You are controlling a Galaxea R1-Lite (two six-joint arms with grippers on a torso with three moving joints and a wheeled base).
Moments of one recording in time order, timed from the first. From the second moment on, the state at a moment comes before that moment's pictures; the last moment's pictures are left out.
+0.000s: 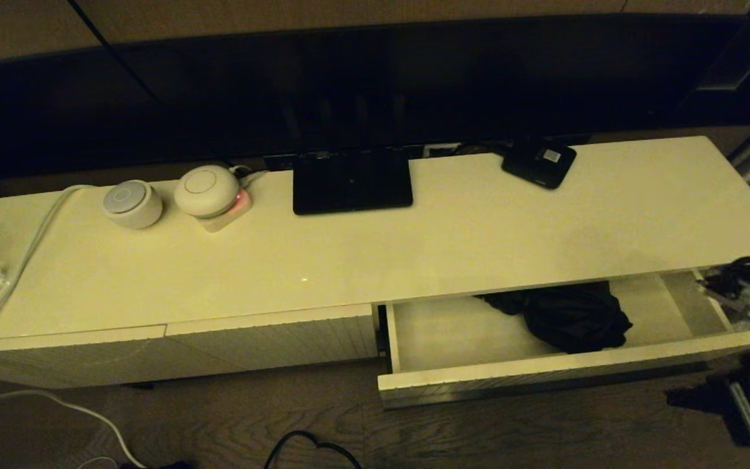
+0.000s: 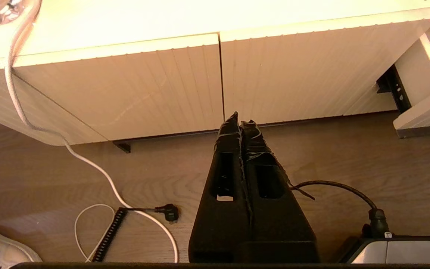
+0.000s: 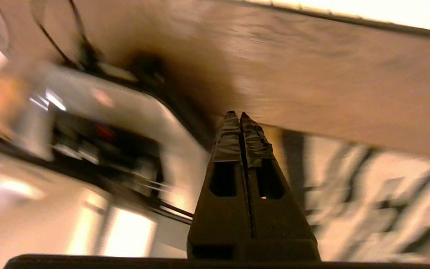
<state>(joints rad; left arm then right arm) 0.00 0.00 0.00 0.00 0.00 0.02 0.29 1.27 -0.93 0.57 0.05 0.12</state>
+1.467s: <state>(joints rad) 0.00 0.00 0.00 0.00 0.00 0.02 0.32 1.76 -1.19 0.37 -0.14 0.36</state>
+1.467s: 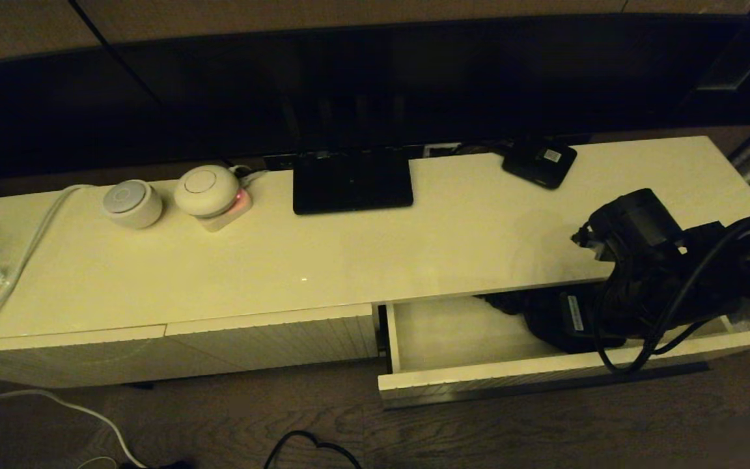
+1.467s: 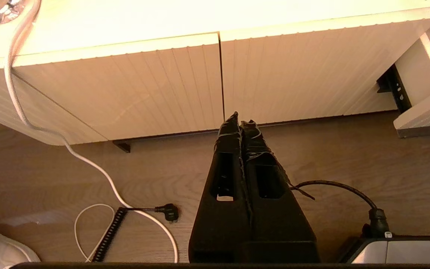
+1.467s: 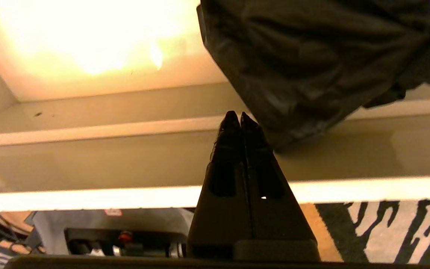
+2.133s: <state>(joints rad) 0.00 0.00 0.00 0.00 0.00 0.02 0.34 1.77 -1.07 0.38 -0.16 0.37</state>
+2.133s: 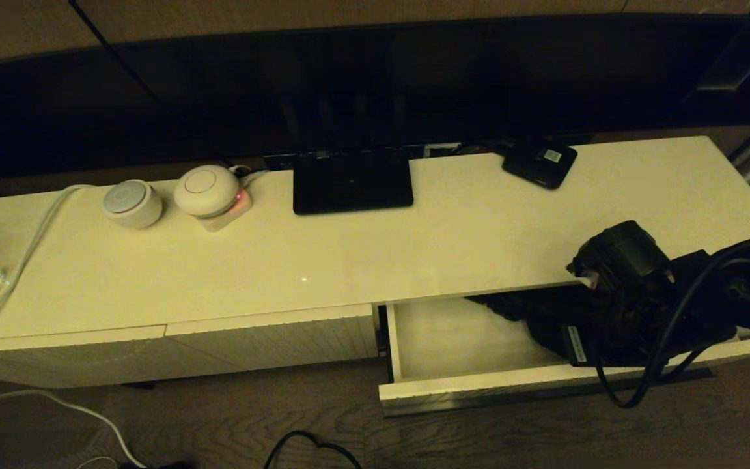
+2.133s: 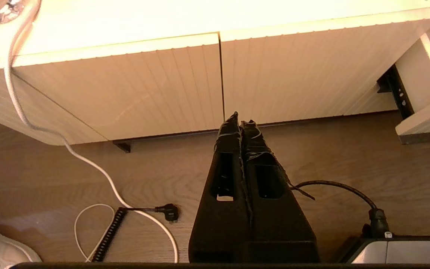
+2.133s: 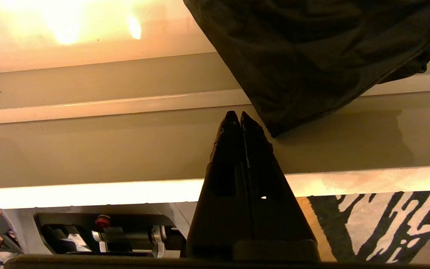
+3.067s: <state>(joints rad) 0.00 0.00 0.00 0.00 0.00 0.02 0.43 1.71 -0.82 0.39 -0.15 0.44</state>
